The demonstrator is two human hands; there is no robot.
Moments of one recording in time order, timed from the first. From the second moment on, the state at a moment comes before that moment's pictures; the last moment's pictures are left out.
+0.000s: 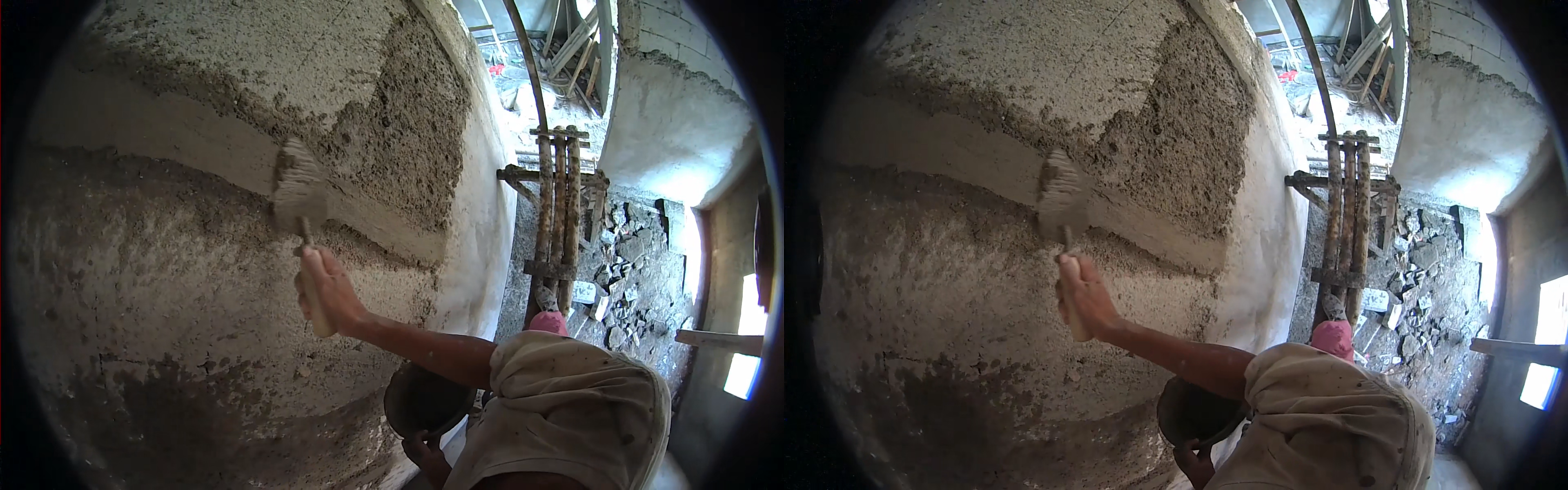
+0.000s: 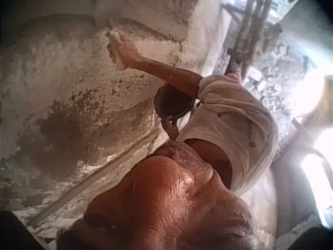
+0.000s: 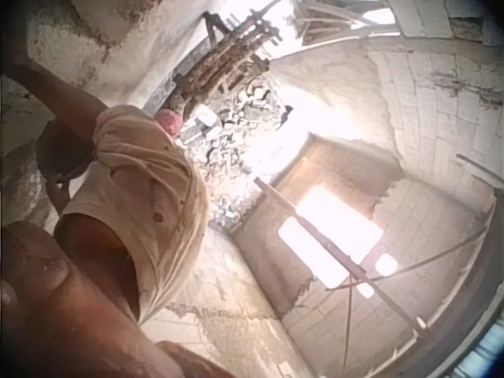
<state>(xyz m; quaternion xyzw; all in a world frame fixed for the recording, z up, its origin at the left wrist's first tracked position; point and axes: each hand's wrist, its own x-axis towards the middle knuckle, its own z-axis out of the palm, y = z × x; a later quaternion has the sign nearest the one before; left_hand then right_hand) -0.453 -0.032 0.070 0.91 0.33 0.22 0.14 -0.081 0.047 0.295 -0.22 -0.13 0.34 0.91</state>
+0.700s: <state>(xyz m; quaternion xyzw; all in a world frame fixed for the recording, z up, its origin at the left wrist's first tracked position) -0.363 0.012 0.058 0.67 0.45 0.25 0.54 0.075 -0.082 0.136 -0.79 -0.02 -0.20 0.58</state>
